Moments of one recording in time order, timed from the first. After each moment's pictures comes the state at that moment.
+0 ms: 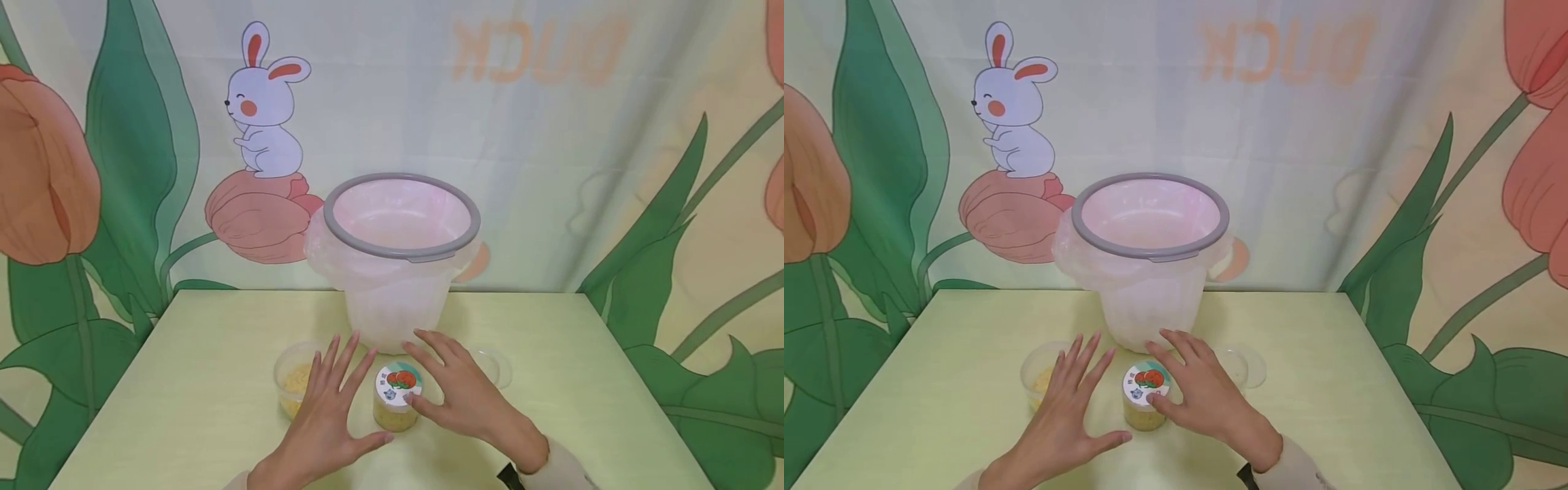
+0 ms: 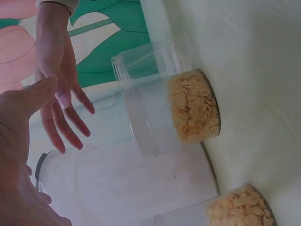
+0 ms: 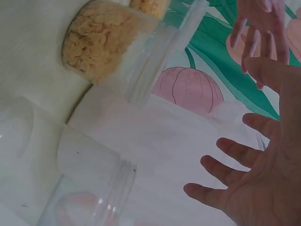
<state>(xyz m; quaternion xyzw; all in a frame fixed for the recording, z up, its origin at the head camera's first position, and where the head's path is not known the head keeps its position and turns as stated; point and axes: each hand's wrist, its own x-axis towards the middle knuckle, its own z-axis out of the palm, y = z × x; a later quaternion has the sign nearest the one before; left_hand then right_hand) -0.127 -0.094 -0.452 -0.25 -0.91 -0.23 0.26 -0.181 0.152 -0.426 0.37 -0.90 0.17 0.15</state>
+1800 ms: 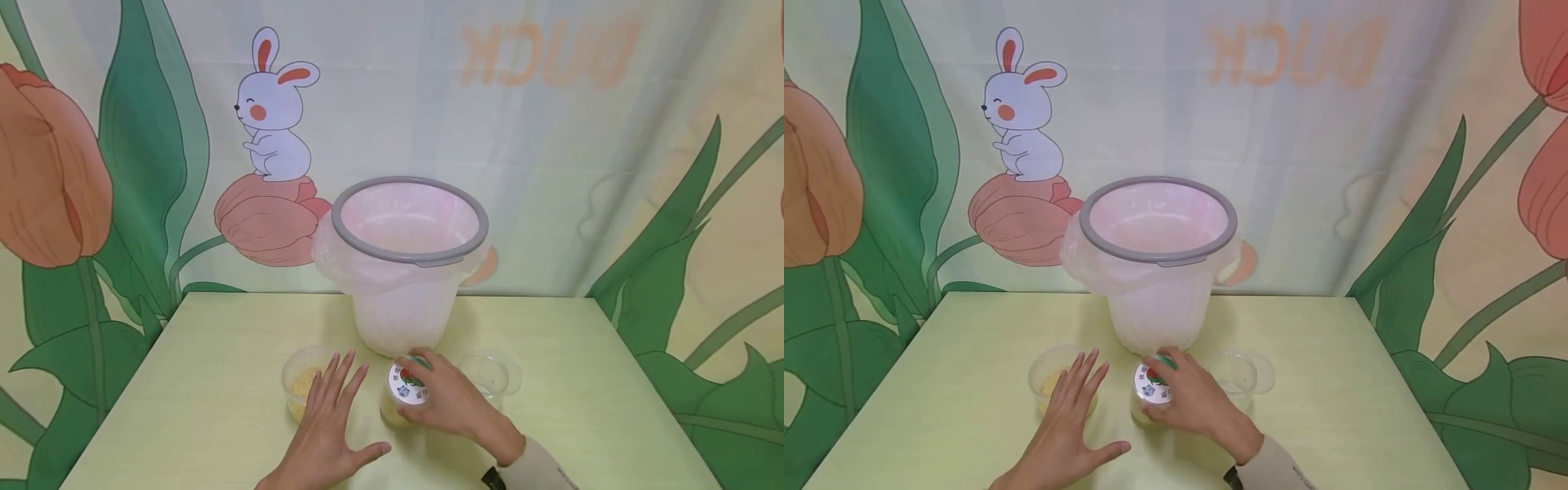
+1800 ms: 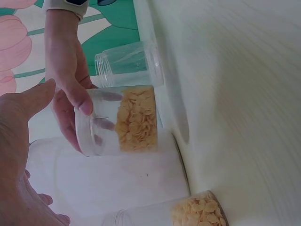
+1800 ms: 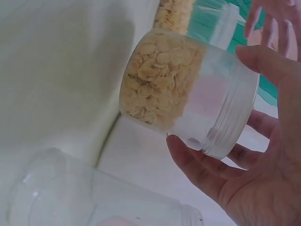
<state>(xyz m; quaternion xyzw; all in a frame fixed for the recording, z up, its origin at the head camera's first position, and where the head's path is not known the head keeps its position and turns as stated) -0.123 -0.106 -0.480 -0.22 -0.91 -0.24 0.24 -0.203 0.126 -0.465 0.33 -0.92 0.19 0.08</state>
